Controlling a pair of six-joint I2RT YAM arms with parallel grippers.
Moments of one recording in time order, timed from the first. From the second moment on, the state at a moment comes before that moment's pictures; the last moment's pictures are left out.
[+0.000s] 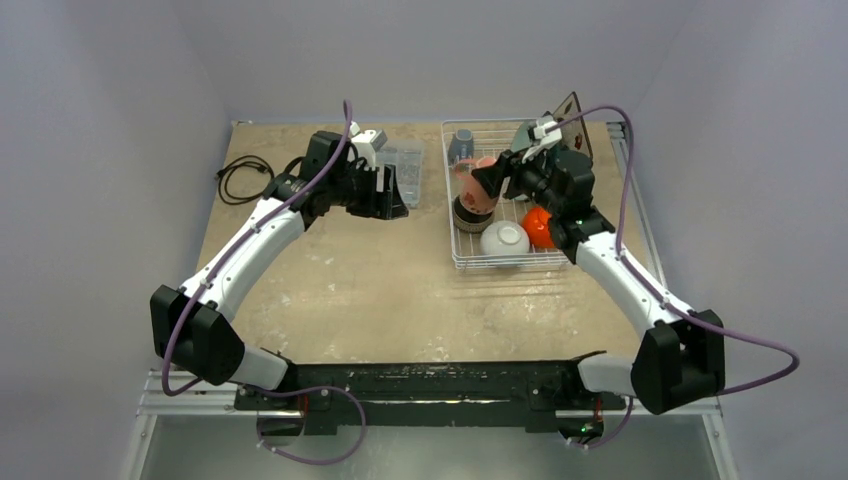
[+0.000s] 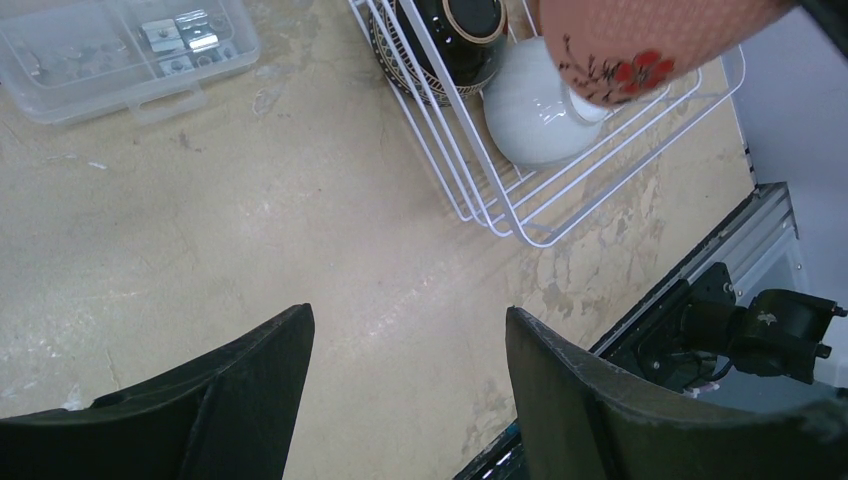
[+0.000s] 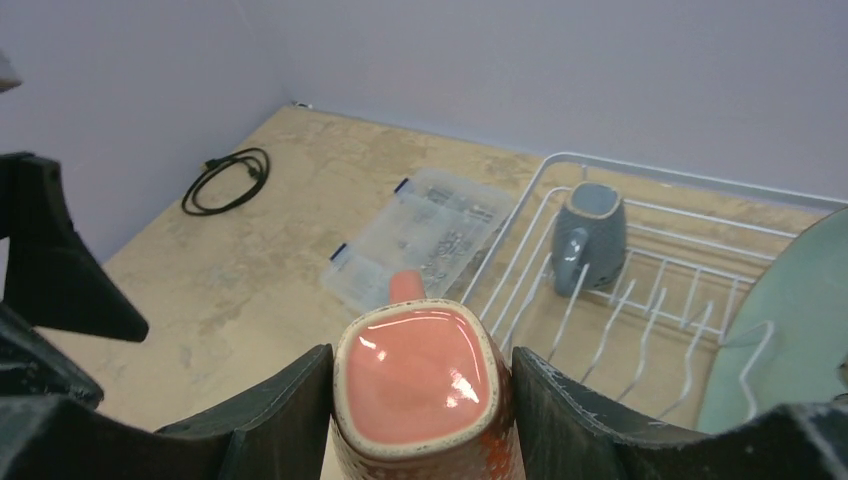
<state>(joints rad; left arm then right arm) -0.42 1.44 1.34 -0.61 0.37 -0.30 0.27 1.31 1.01 0.18 -0.33 0.20</state>
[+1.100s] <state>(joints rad) -0.42 1.44 1.34 -0.59 0.39 -0.31 0.59 1.22 0.65 0.33 0.36 0.51</state>
